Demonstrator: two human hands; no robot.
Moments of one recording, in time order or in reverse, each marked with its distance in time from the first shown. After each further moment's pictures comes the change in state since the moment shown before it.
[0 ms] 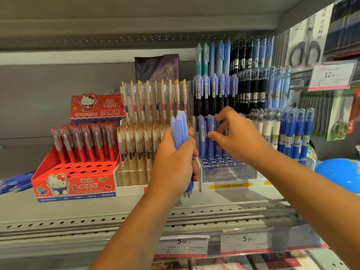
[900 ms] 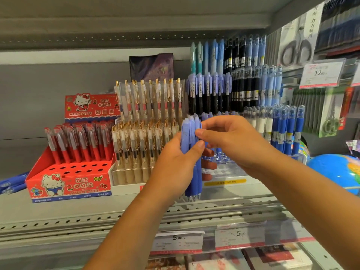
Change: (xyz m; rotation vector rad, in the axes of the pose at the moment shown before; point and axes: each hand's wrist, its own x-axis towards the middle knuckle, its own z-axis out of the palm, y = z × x) left_hand -0.006 0.004 0.004 -0.012 -0.203 -0.101; right_hand -0.035 -0.041 -0.019 0.628 -0.130 0.141
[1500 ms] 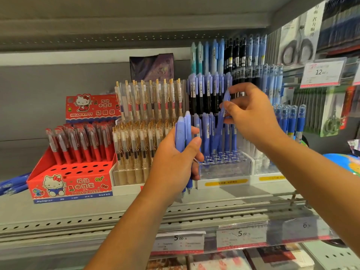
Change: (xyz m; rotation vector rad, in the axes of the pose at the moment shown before) left_hand 0.005 -0.002 -0.004 0.081 0.085 0.110; right_hand 0.045 0.014 -0.037 -0.132 0.378 -0.165
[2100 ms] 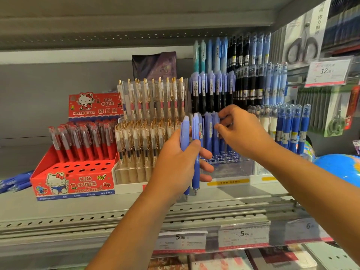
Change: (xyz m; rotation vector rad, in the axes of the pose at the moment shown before) left_hand -0.002 0.004 0.004 -0.078 -0.034 -0.093; right_hand -0.014 0.018 0.014 -0.449 -0.218 -0.082
